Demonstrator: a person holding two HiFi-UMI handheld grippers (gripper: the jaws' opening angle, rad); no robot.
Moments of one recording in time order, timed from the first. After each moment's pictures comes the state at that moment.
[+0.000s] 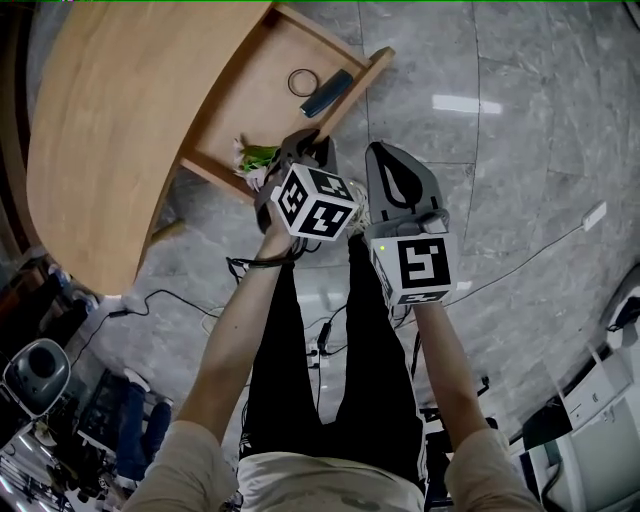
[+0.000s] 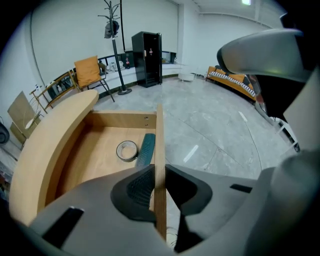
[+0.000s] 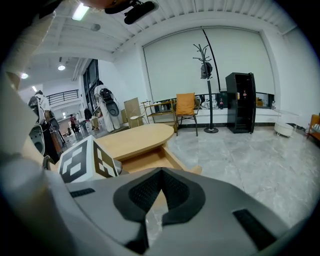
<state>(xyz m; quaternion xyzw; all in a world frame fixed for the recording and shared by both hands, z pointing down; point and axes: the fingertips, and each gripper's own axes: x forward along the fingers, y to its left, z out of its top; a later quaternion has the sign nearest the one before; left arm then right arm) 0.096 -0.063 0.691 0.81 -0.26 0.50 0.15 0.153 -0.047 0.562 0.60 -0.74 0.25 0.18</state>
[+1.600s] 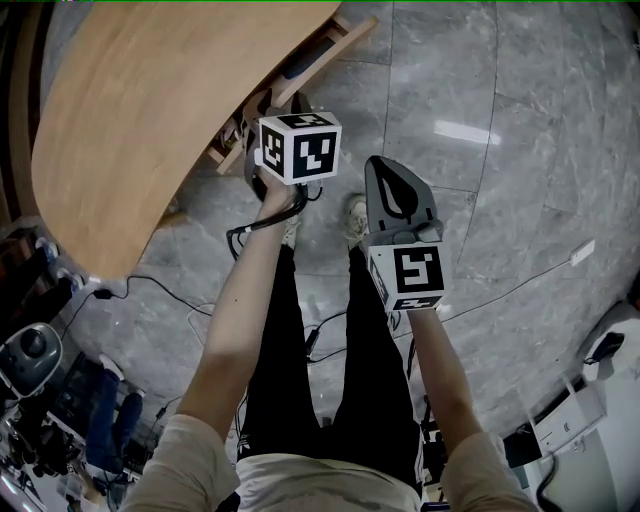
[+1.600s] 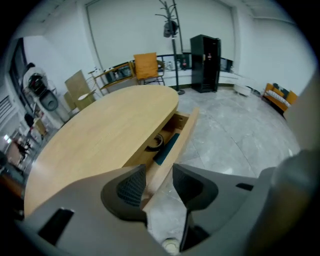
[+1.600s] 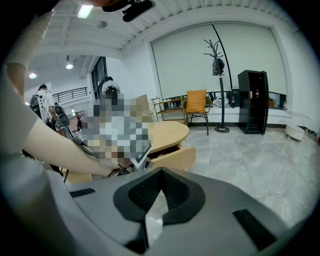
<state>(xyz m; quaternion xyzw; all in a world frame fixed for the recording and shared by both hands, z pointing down) -0.010 -0.187 0.662 0.70 -0.52 0.45 0.21 0.100 -0.065 0.555 0.56 -0.77 0.25 0.19</state>
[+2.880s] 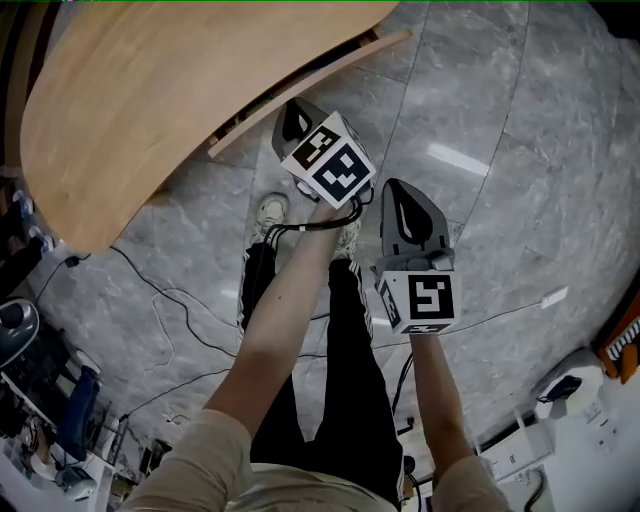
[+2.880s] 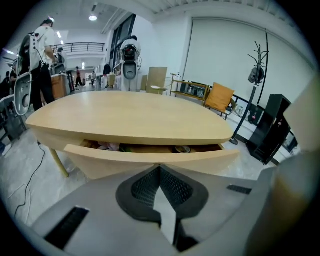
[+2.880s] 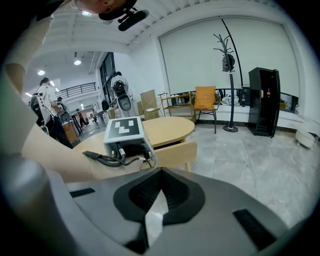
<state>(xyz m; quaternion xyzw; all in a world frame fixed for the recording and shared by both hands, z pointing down) -0.042 -0.174 0.671 0.50 -0.77 0.16 0.37 0.108 -0.069 0.570 0.51 -0.79 0.25 0.22</state>
